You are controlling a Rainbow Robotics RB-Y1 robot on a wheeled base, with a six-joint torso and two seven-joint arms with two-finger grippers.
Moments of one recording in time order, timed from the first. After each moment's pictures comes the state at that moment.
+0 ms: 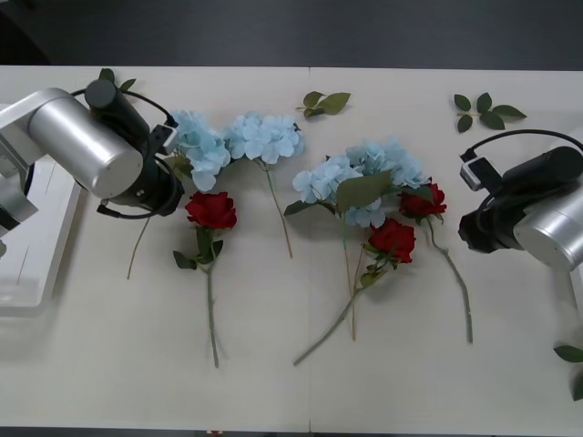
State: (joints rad) right arm -0.37 -0.93 0.49 -1.85 -0.53 1.26 1.28; left arm -0.74 0.81 -0.66 -1.53 0.74 1.28 -1.23
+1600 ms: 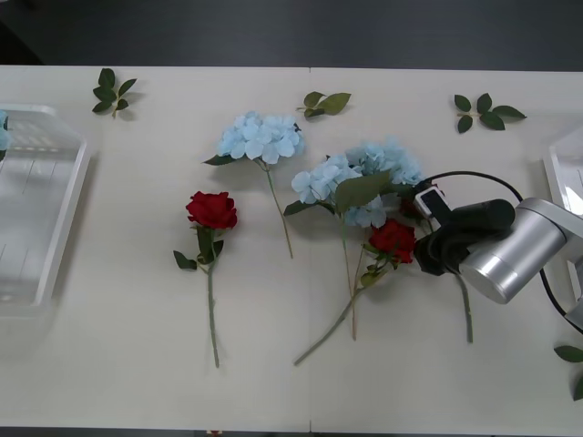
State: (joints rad) right arm -0.37 -0.77 0.63 -1.66 -0.42 1.03 1.28; left arm -0.49 1.06 0.08 -1.08 0.93 1.30 -2.07
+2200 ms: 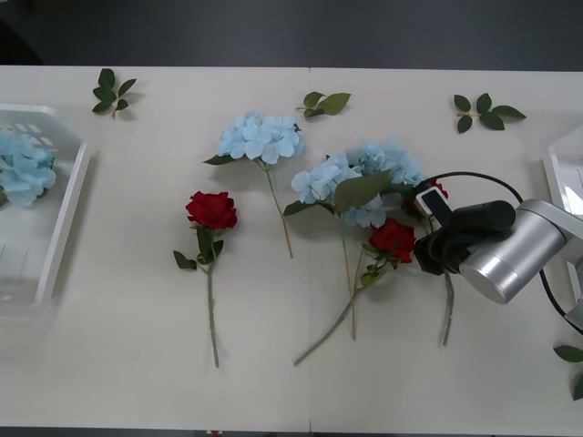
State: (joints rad) right arm -0.37 -0.77 0.63 -1.64 -0.42 1.00 1.28; left arm -0.49 1.06 -0.11 -1.07 0.91 1.17 -2.07
